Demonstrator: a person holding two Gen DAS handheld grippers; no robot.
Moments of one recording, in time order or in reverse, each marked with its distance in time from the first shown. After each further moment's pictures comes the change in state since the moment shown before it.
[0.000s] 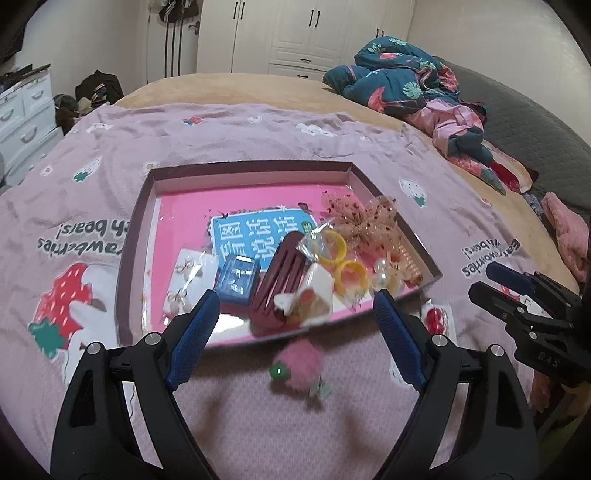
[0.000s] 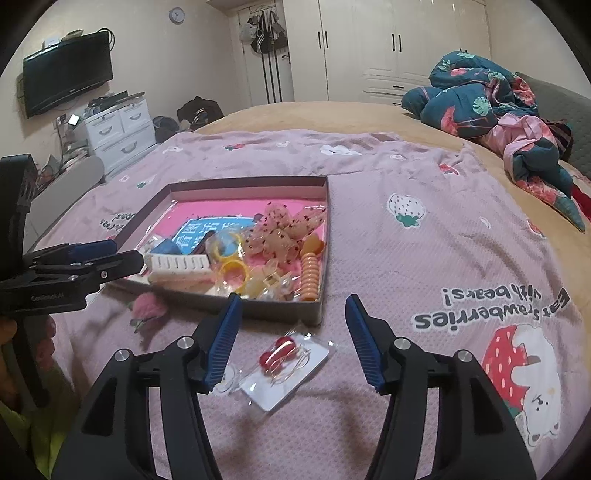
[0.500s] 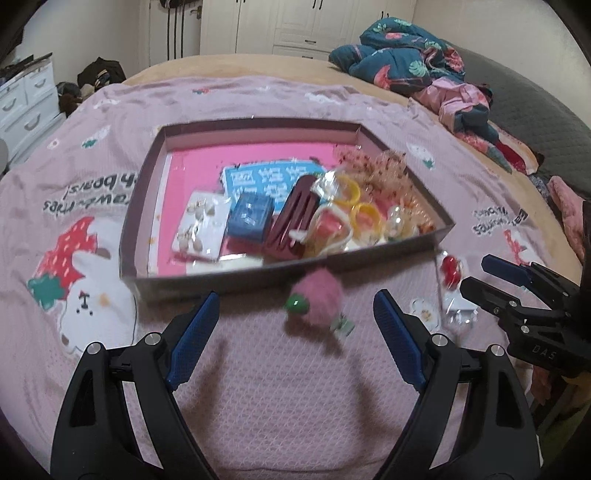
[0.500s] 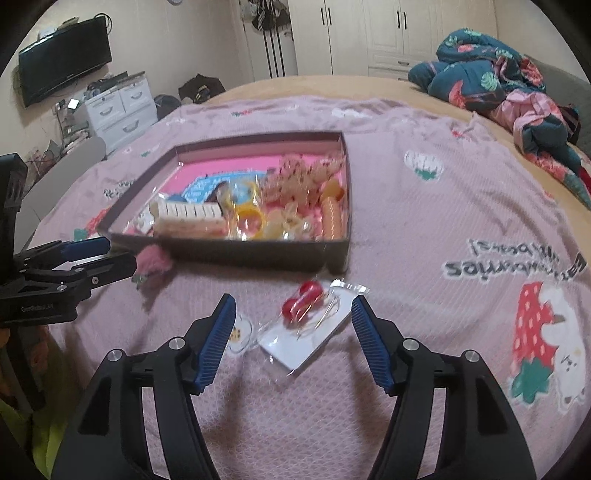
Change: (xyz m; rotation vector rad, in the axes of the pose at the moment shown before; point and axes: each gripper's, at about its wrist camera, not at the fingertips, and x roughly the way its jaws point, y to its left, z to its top) left arm 0.004 0.010 -0.039 -0.003 0.079 0.024; right arm 0.020 0.017 -0.035 0.015 0.105 0.020
